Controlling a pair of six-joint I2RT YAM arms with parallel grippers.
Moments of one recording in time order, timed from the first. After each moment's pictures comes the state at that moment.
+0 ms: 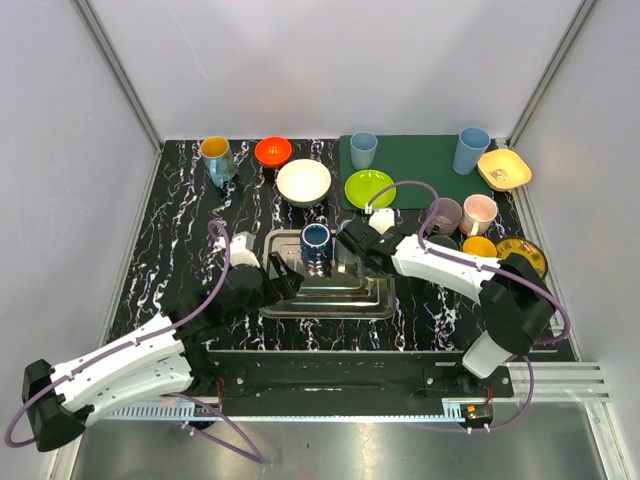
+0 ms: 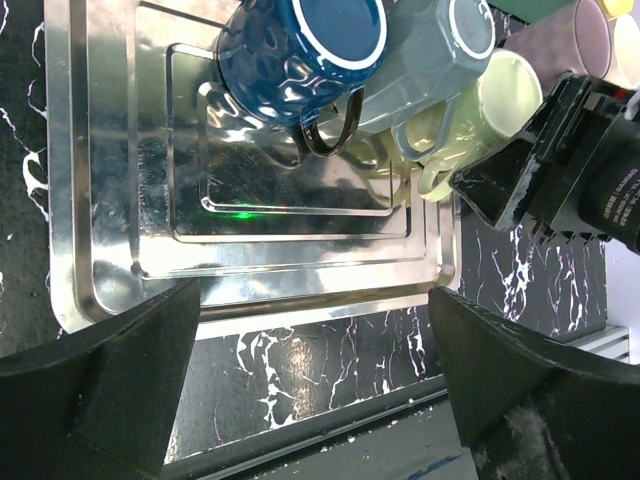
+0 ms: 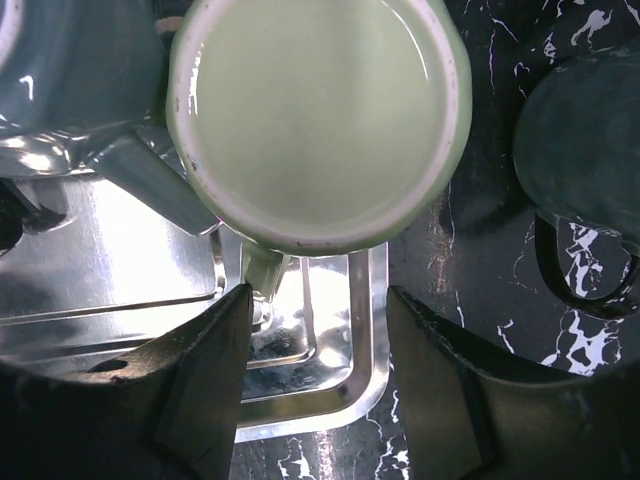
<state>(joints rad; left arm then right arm) -0.94 0.74 0.57 -0.42 -0.39 -0.98 0.83 1.61 1.10 -0.74 0.53 0.78</state>
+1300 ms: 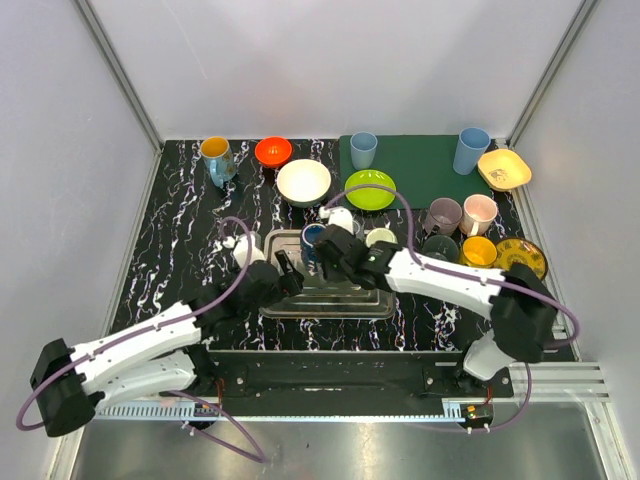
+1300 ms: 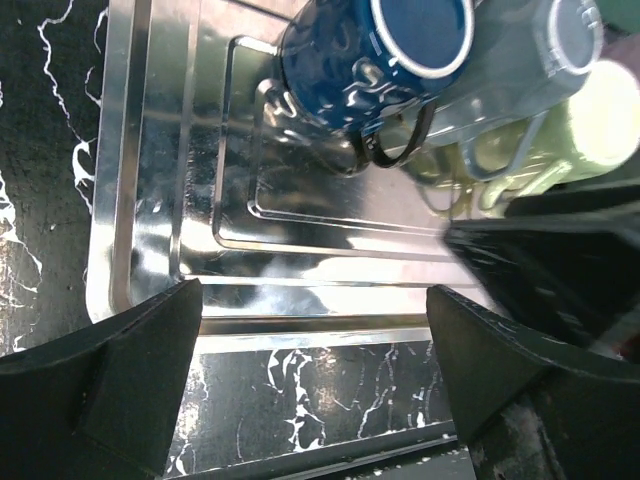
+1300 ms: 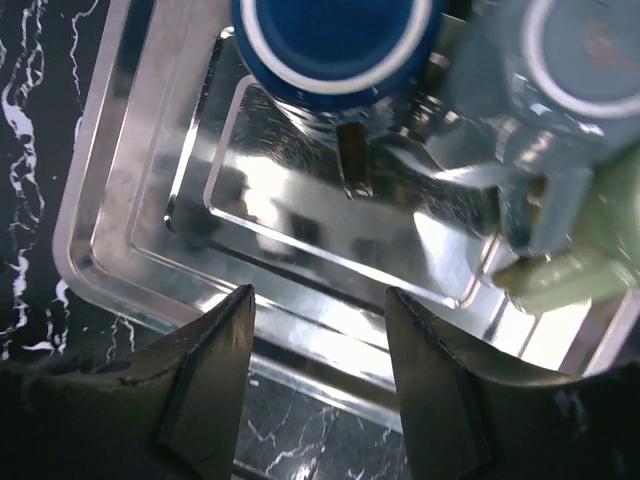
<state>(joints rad) -0.94 0.93 0.59 -0.42 -0.47 -1.03 0.99 1.54 1.11 -0.44 0.36 0.62</state>
